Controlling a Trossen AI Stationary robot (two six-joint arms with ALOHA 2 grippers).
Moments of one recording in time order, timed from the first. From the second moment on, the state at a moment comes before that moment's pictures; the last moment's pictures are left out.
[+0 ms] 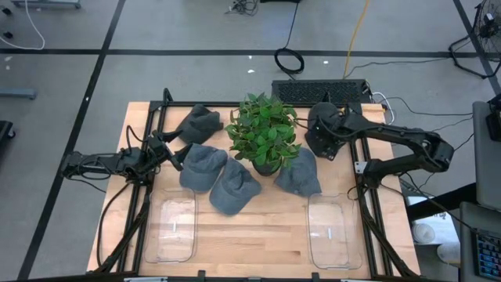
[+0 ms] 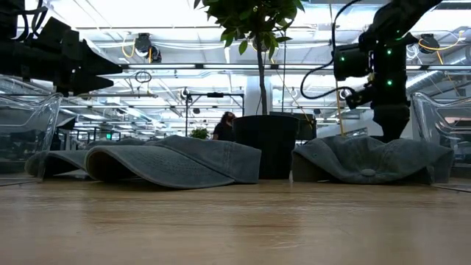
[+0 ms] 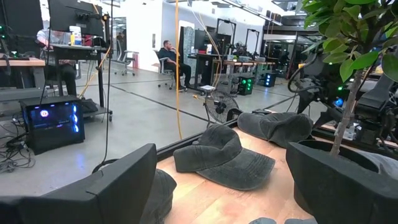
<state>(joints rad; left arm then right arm) -0.08 0.01 0.01 0.08 -0.72 -0.06 -0.58 1.25 0.76 -1.00 0.34 -0.02</state>
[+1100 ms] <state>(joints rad) -0.08 0.01 0.01 0.08 -0.72 -0.06 -0.56 1.21 0.88 -1.31 0.45 0.03</state>
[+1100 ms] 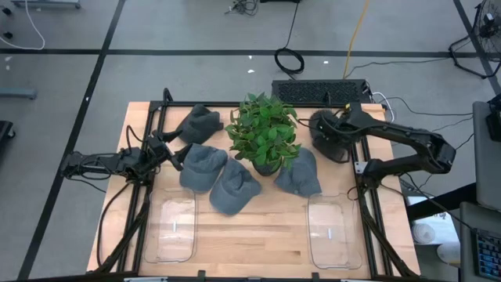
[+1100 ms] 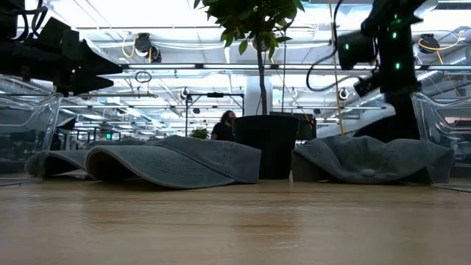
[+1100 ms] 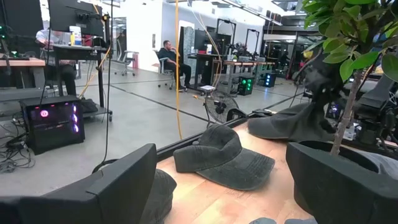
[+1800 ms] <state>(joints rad) -0.08 0.01 0.01 0.08 -0.72 -0.06 -0.44 1.18 1.40 -1.59 0.59 0.15</state>
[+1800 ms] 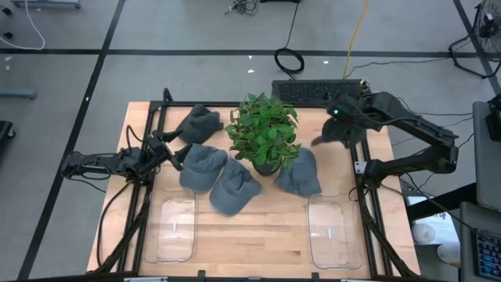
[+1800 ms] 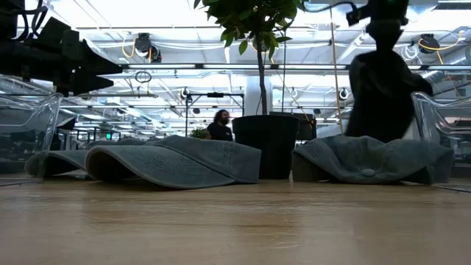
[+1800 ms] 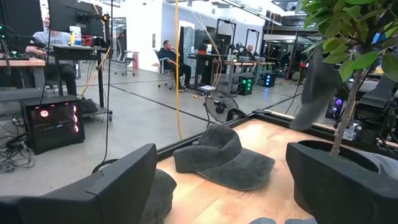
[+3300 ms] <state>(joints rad) -0.08 0.01 0.01 0.08 -0.72 -0.06 -0.44 1.21 1.99 -0.85 0.86 -0.56</state>
